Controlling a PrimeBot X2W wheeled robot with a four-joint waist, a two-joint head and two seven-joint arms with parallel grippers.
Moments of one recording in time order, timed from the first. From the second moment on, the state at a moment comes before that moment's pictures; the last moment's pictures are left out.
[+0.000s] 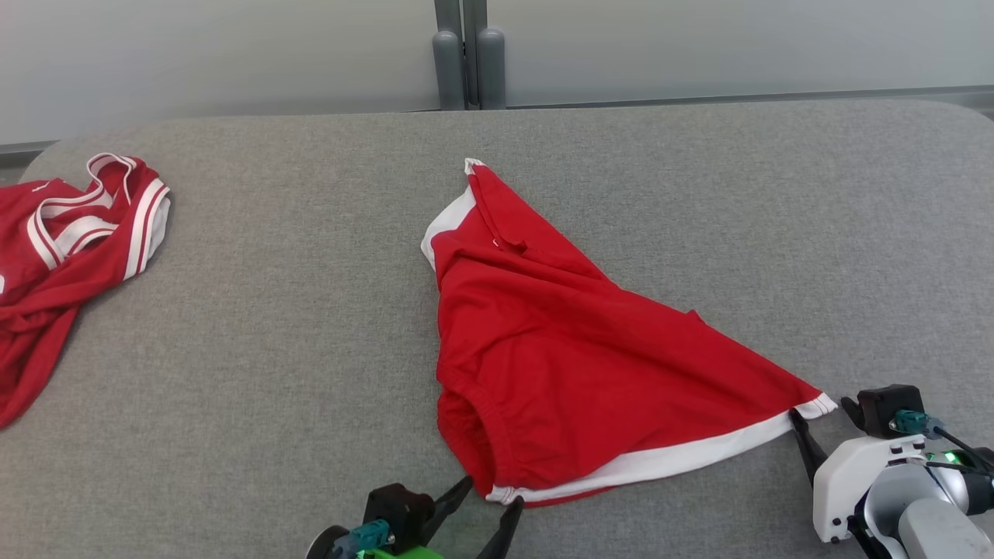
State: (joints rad) left arm -0.06 0.15 -0.64 0.30 -0.49 -0.13 -0.04; right arm -0.18 -0.28 0.09 0.59 0.17 0.13 0.00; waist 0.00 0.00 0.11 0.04
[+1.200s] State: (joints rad) left arm -0.10 0.28 -0.67 -0.01 -0.72 -0.12 -0.06; right arm 0.02 -0.34 0.05 -0.09 0.85 0.13 0.09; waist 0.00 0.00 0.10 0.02
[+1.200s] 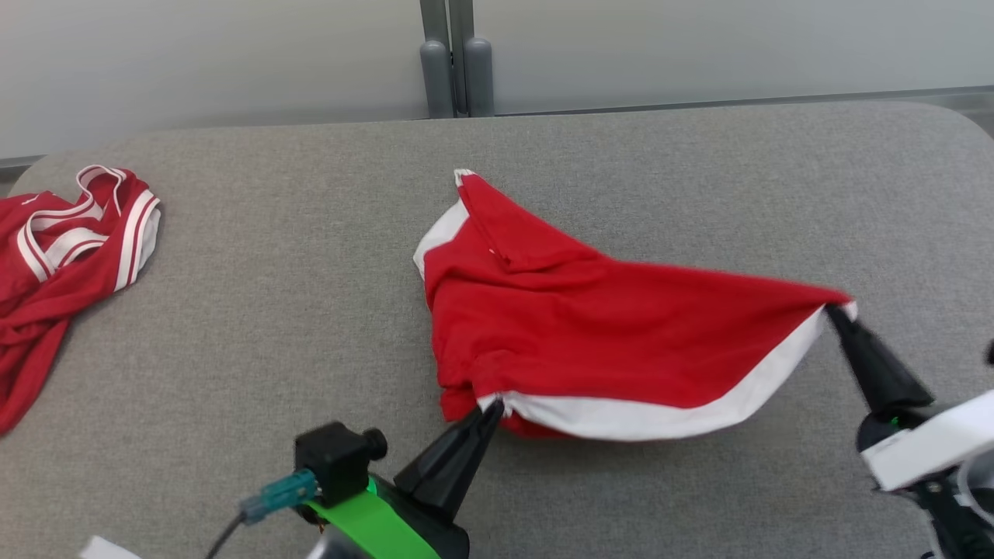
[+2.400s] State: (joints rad) left arm -1.47 0.22 -0.48 0.57 -0.69 -0.12 -0.02; right arm -1.35 -0.05 -0.31 0.40 0.61 0.13 0.21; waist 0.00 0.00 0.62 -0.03
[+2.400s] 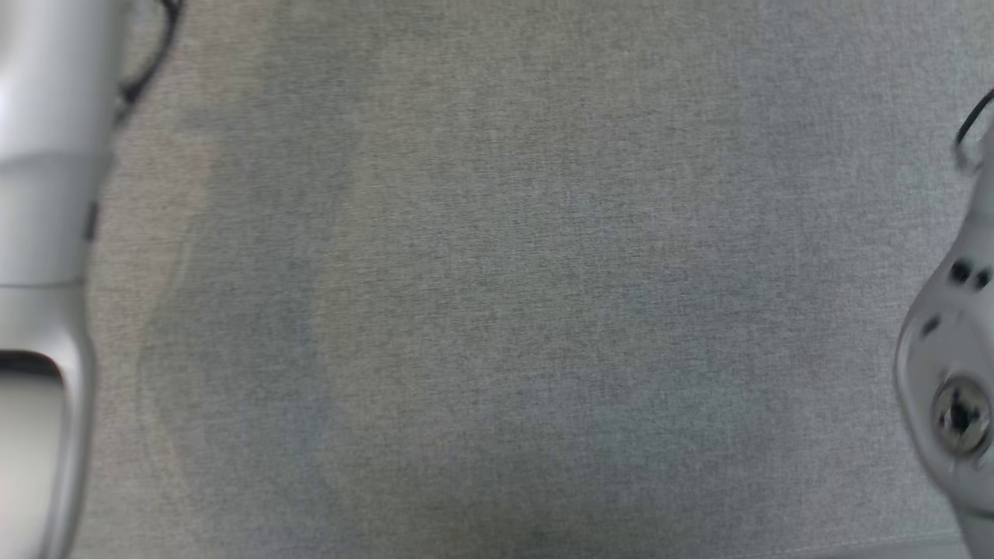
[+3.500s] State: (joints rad) left arm 0.08 0.40 -0.75 -0.06 -0.88 0.06 -0.25; right arm 0.40 -0.11 -0.26 -0.23 0.97 0.13 0.26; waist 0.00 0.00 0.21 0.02
